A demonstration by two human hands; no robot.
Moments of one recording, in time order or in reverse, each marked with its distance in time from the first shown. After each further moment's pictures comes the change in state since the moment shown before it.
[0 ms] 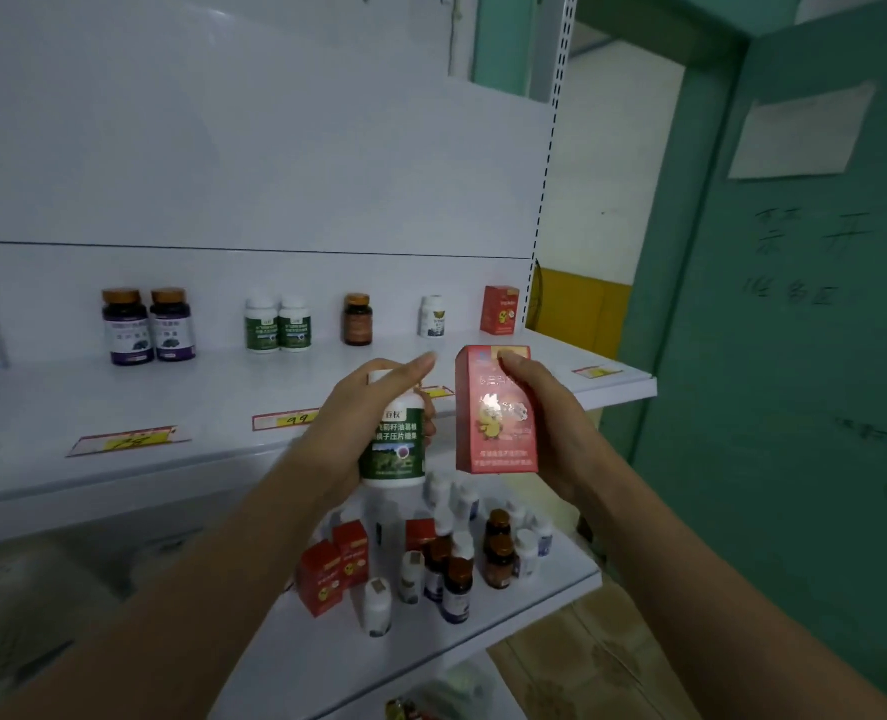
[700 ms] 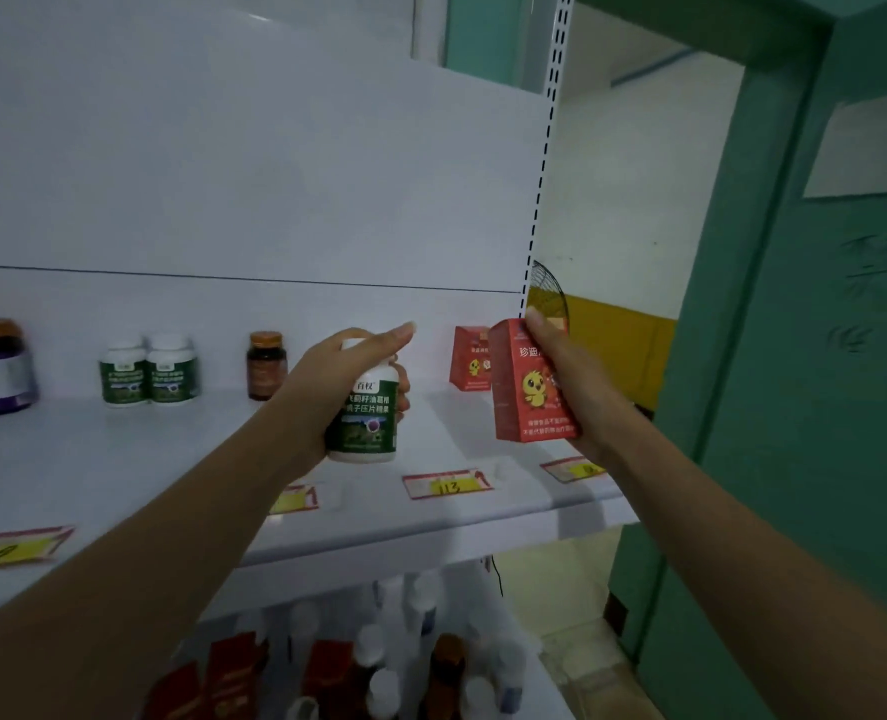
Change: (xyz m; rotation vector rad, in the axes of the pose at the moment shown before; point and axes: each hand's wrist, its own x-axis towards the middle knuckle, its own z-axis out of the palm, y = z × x) left_hand 0.214 -0.027 0.076 0.134 0.127 0.088; right_hand 0.208 -0.063 -0.192 -0.241 -0.041 -0.095
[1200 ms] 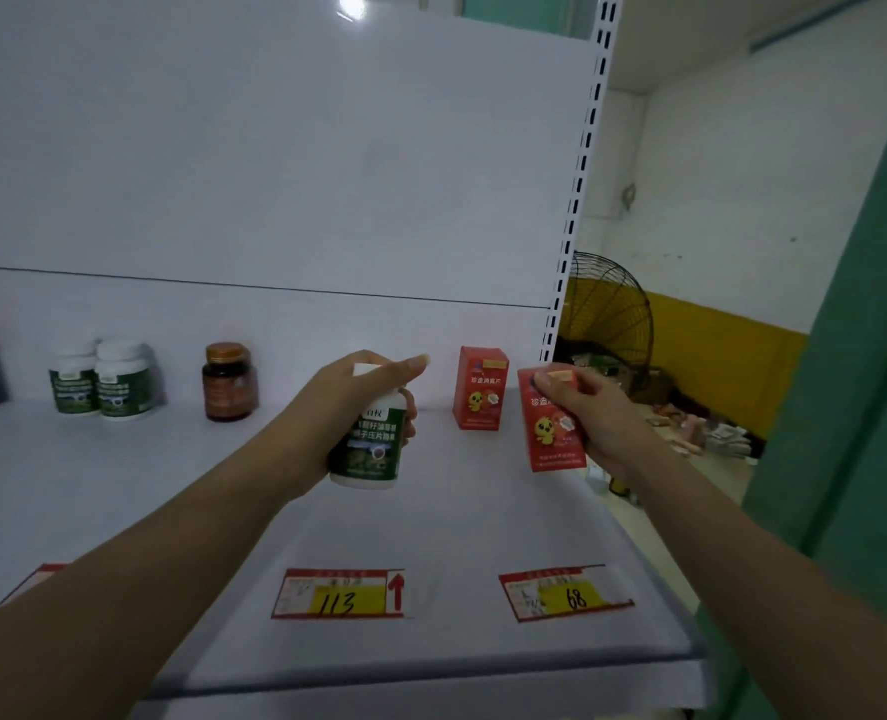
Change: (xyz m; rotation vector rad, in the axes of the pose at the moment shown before) left_hand 0.106 -0.040 0.060 0.159 0.187 -0.057; right_hand 0.167 0.064 -0.119 0.014 -0.066 0.080
